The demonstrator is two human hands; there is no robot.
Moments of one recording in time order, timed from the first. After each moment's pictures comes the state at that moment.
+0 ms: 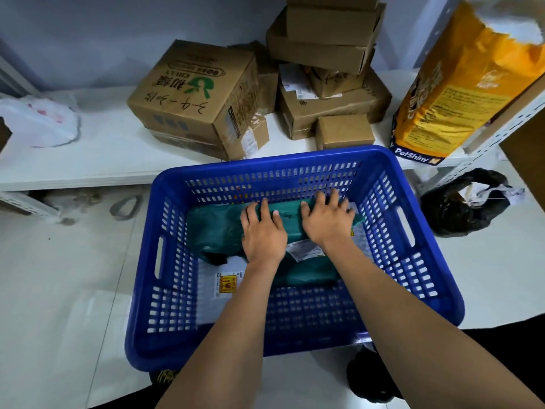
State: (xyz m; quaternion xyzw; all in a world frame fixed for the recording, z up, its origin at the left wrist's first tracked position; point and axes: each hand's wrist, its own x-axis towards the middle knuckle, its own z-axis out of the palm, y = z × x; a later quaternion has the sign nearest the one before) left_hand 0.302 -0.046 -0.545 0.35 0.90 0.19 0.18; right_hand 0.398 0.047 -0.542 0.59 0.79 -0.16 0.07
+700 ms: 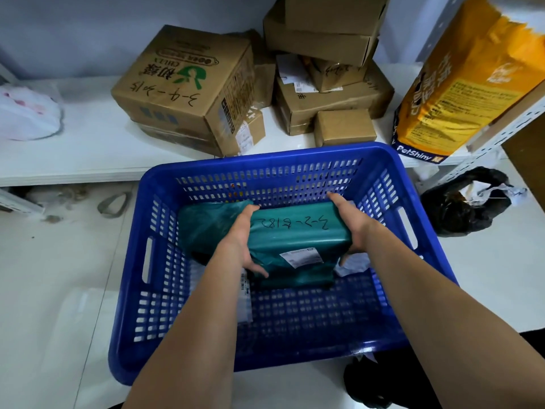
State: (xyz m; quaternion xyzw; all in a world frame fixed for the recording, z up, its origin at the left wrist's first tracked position) left_hand 0.247 -0.041 -0.550 -0.14 0.66 0.36 0.64; right_hand 0.444 0.091 -0.540 0.63 0.31 -0.71 0.03
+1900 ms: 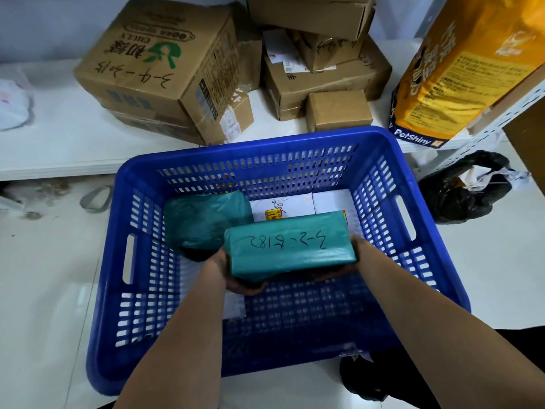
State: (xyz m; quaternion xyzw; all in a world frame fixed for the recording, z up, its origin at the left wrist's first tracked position) left_hand 0.251 -0.082 -0.613 -0.25 0.59 0.33 0.69; right_hand 0.477 0.069 -0.603 0.59 0.23 -0.77 0.07
